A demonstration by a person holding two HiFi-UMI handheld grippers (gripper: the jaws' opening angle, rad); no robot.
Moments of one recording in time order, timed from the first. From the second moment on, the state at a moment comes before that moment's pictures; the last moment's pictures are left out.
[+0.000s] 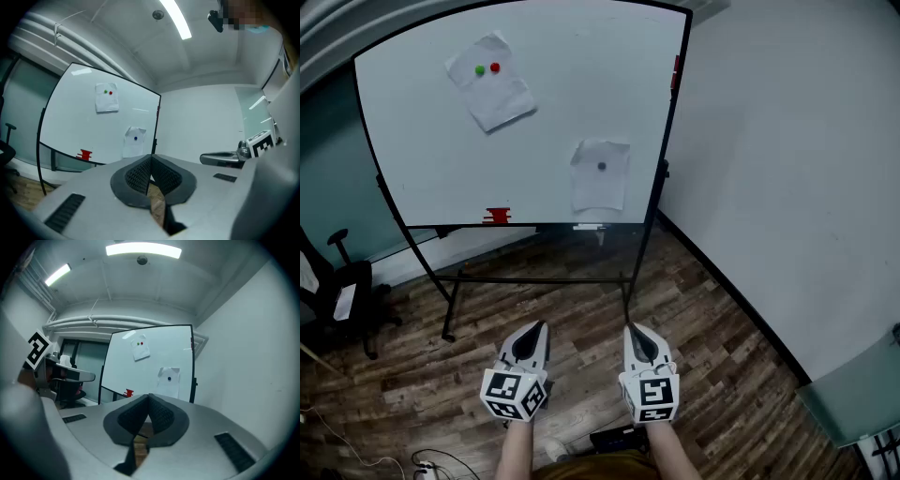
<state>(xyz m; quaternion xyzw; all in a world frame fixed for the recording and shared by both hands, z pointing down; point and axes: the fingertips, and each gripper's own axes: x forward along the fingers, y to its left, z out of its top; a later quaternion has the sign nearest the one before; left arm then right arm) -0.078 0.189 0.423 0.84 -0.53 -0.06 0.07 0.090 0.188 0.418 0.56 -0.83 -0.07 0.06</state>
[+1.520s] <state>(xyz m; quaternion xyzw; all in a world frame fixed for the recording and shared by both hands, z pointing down) -0.039 0.154 0.430 0.82 -0.55 -0.09 0.08 0.115 0.147 0.406 0.49 -0.87 -0.06 0.00</state>
